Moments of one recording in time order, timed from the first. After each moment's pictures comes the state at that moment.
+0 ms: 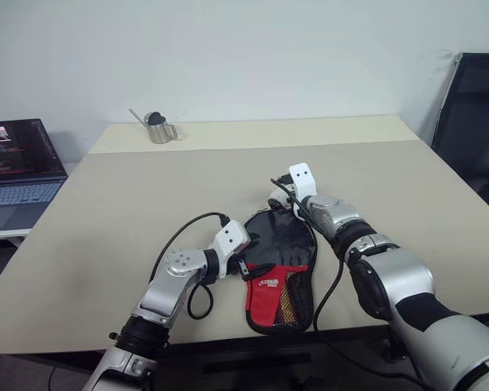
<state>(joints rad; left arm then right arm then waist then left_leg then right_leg) -0.44 0.40 -0.21 0.11 -0.10 0.24 -0.87 -1.28 -0.07 -0.03 1.35 0.04 0.19 0.31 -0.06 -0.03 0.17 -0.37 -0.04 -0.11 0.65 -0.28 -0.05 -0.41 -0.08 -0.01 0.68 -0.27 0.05</state>
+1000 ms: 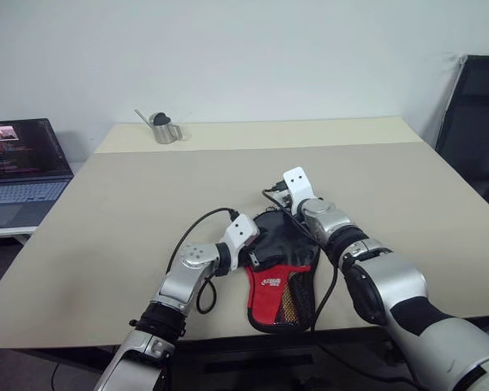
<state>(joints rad) -0.55 0.31 -0.22 0.33 -0.08 0.14 -0.88 -1.25 -0.06 -0.02 1.34 -0.10 0.14 0.17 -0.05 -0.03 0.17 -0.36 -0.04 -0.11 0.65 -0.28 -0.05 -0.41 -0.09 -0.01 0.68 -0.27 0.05</state>
